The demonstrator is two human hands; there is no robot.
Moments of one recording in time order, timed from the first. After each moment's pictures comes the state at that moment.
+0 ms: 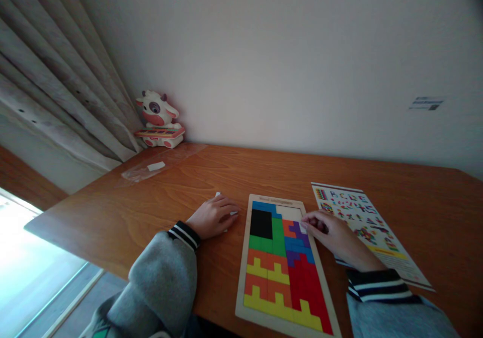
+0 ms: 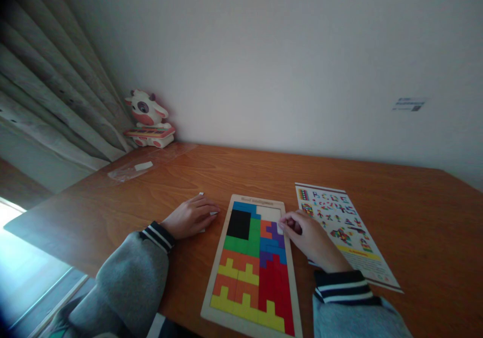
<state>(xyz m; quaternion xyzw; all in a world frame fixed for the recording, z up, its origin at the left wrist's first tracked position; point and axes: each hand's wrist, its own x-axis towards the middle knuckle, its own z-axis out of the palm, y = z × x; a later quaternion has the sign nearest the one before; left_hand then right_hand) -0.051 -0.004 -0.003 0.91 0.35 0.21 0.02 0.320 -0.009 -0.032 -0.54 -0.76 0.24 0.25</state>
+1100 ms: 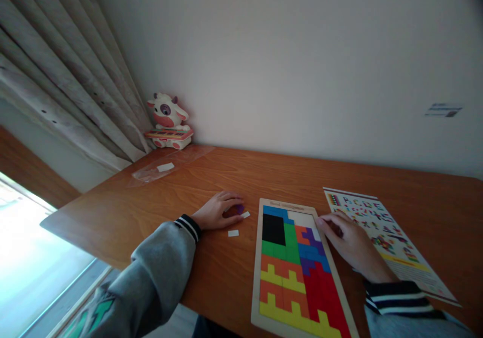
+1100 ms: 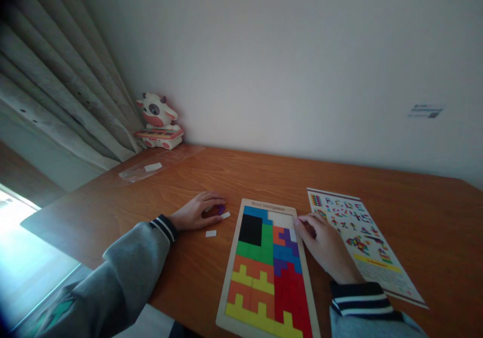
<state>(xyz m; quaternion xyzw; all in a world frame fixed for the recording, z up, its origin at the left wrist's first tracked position) -0.084 0.023 -0.018 0.90 0.37 0.22 0.08 0.316 -0.008 -0.037 -0.56 -0.76 0.13 0.30</state>
